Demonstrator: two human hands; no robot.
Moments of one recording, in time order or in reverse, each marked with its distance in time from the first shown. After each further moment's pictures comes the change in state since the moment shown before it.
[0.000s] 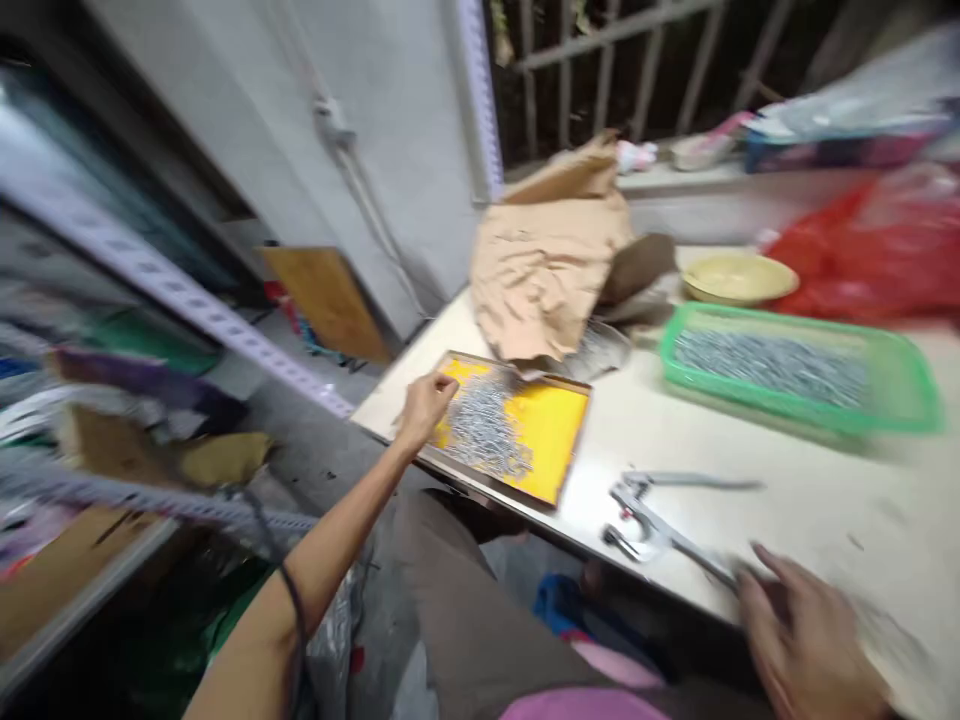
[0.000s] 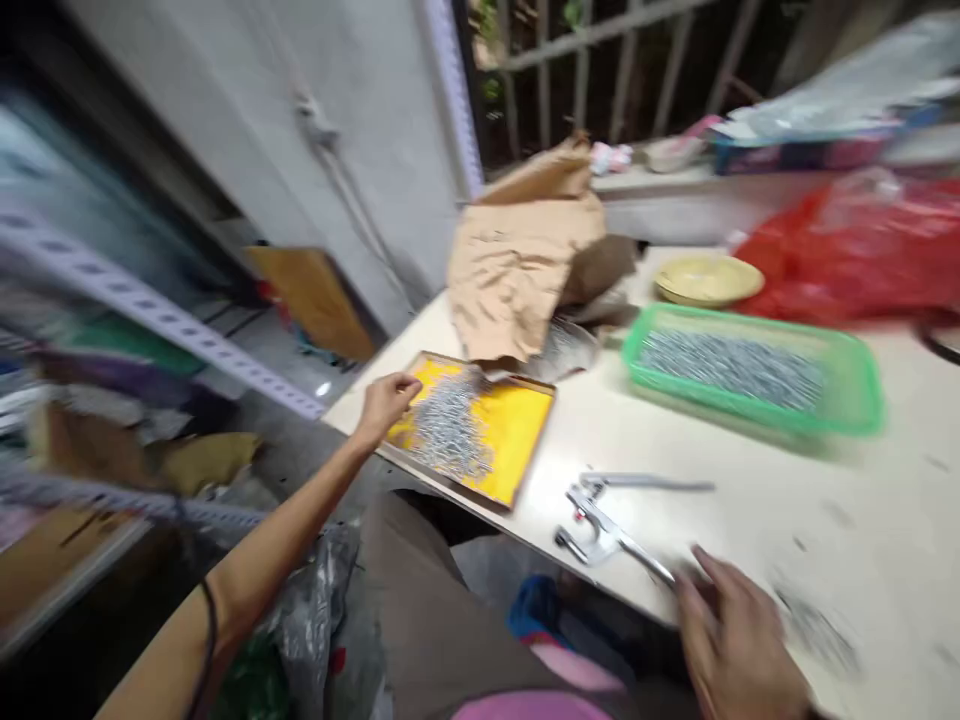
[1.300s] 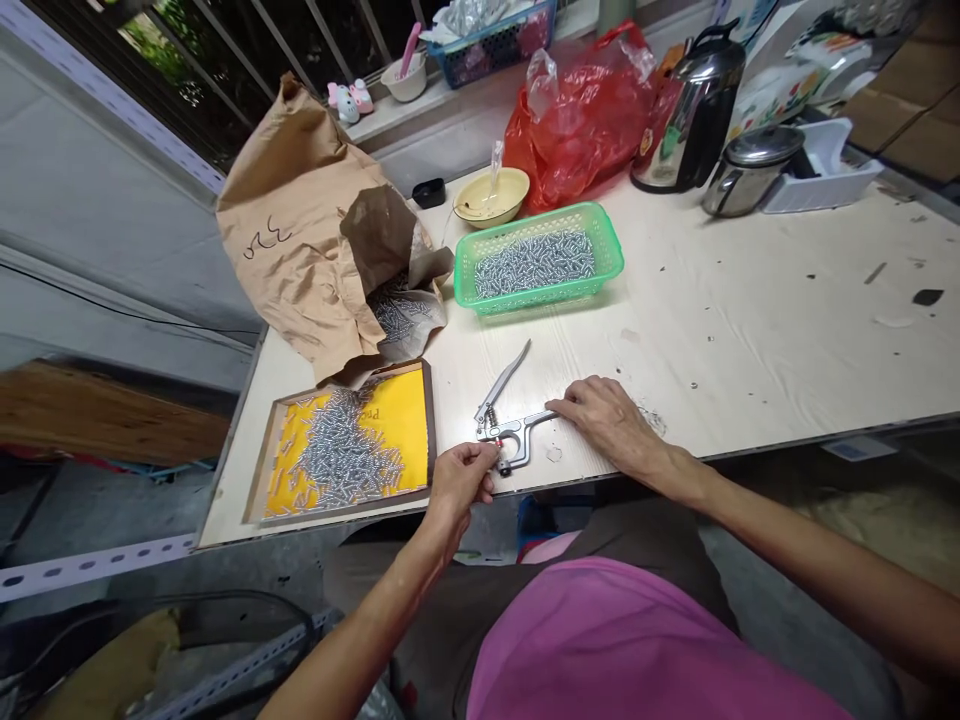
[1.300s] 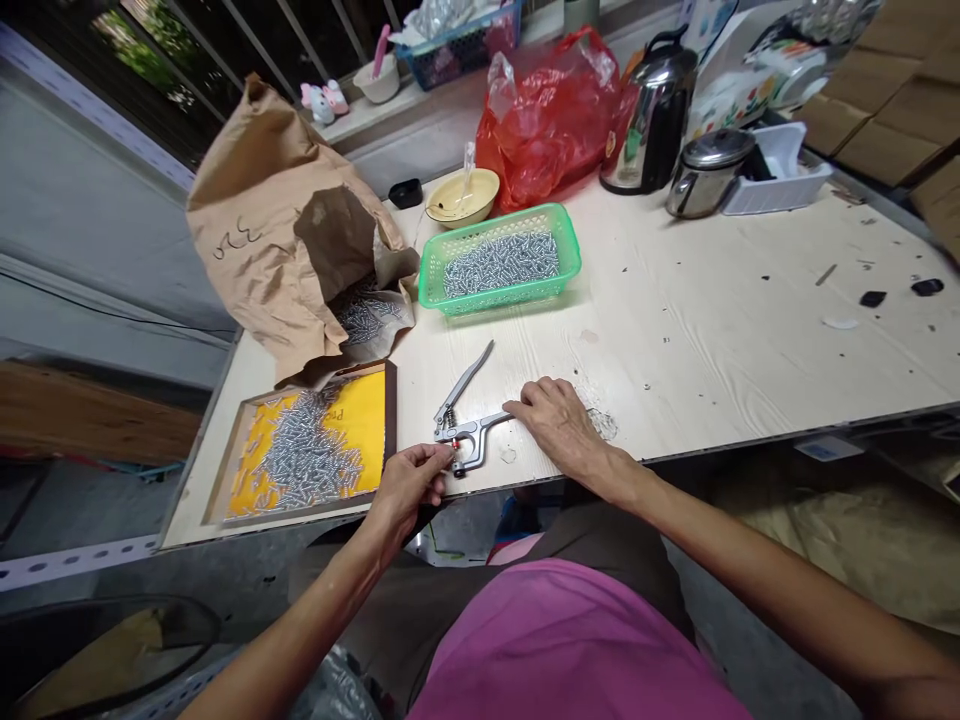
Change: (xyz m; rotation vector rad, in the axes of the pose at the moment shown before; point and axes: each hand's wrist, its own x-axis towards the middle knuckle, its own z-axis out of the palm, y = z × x) left_hand -0.126 0.163 0.108 -0.873 -0.742 -0.211; right_hand 0.087 0.021 -0.022 -0.247 -0.387 -0.266
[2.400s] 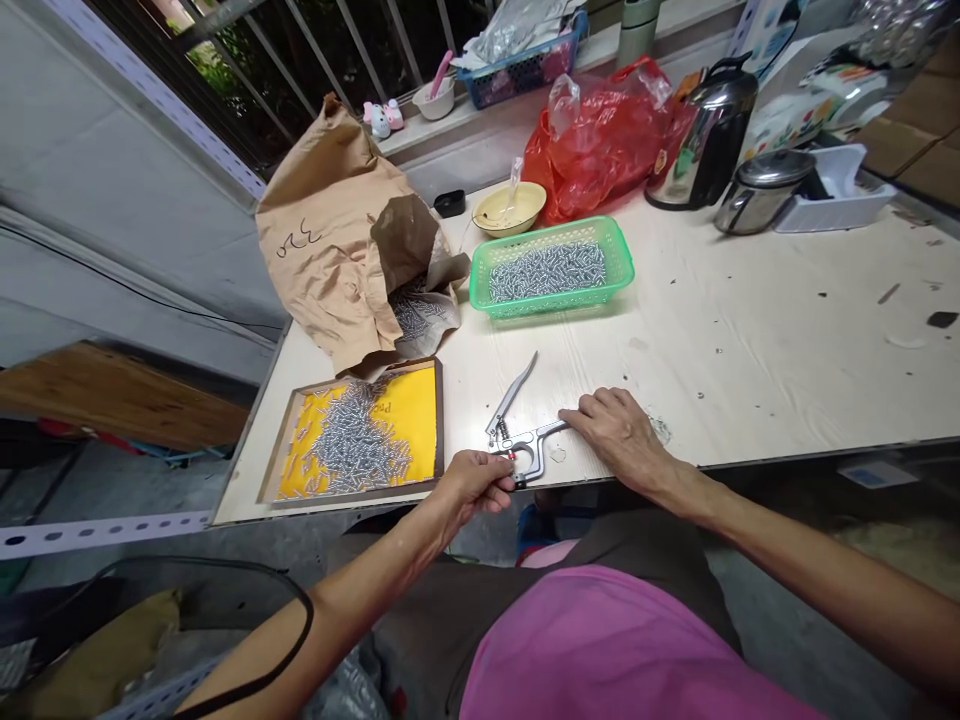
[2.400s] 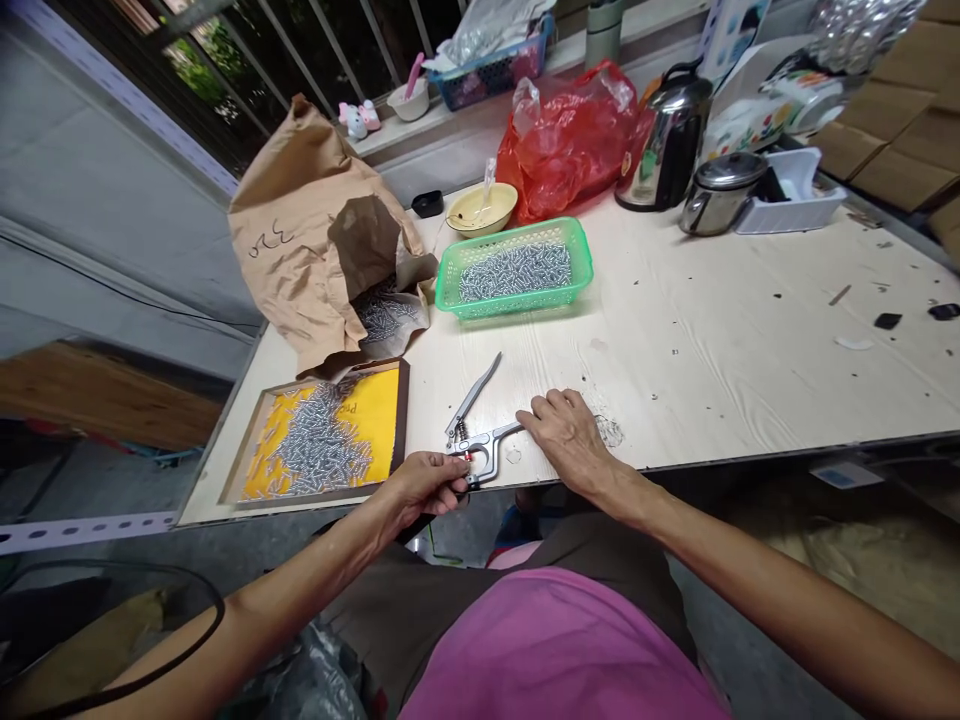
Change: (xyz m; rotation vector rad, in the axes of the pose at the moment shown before) left_hand -0.007 0.016 0.003 0.147 -0.196 -0.378; right_hand -0.009 -0.011 -0.008 -0.130 0.026 -0.031
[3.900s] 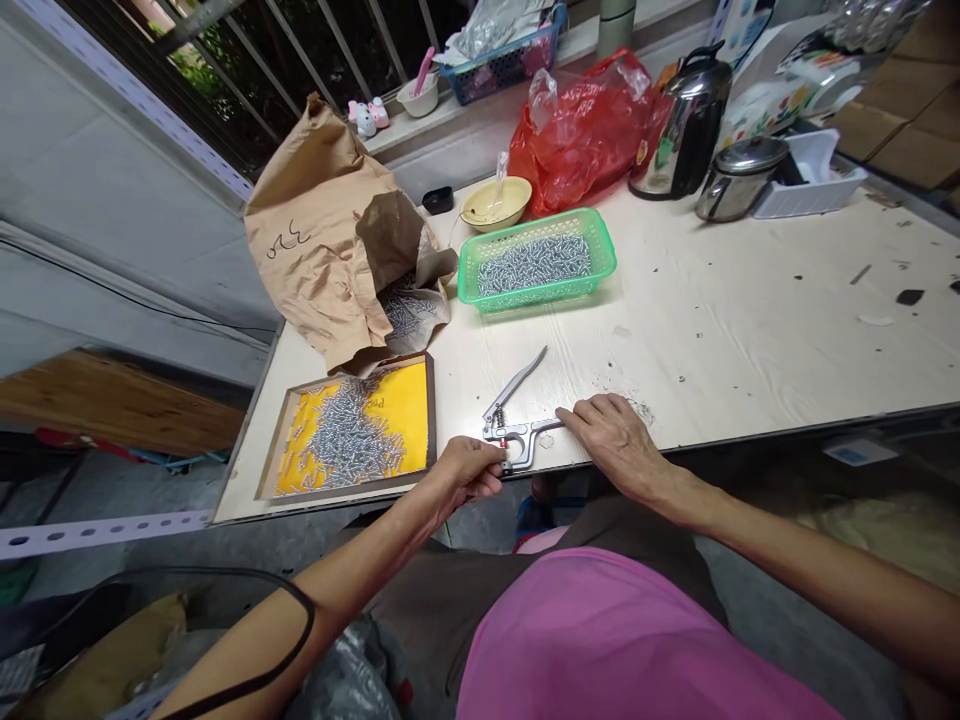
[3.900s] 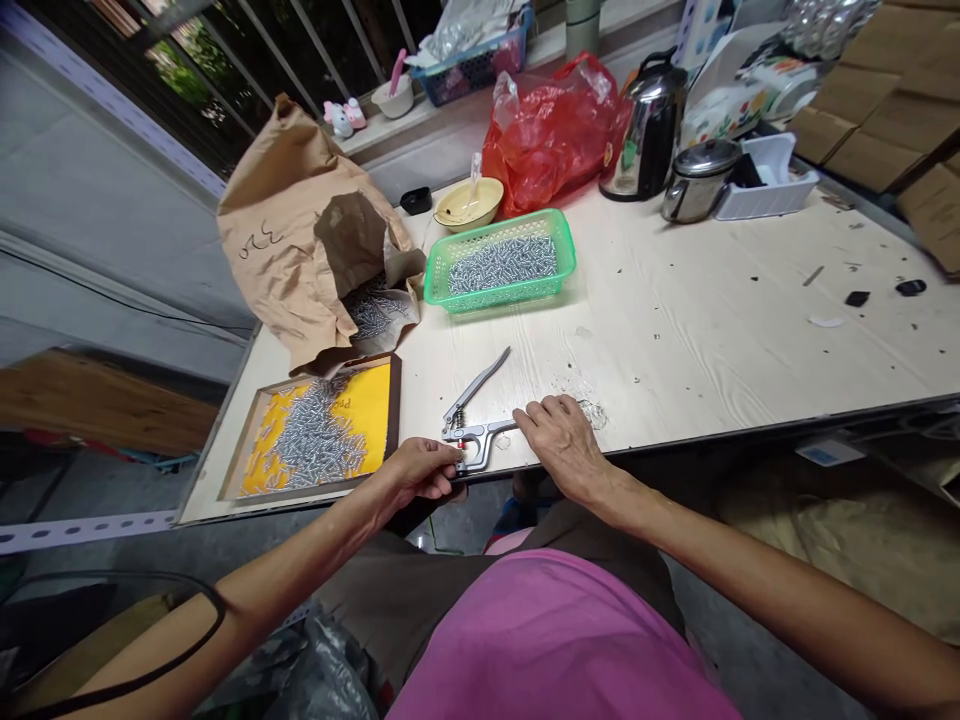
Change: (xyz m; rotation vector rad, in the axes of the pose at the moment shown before) left_hand 0.003 0.001 0.006 0.235 0.070 0.039; right_hand -0.023 -0.010 -0.005 -0.012 0.023 0.032
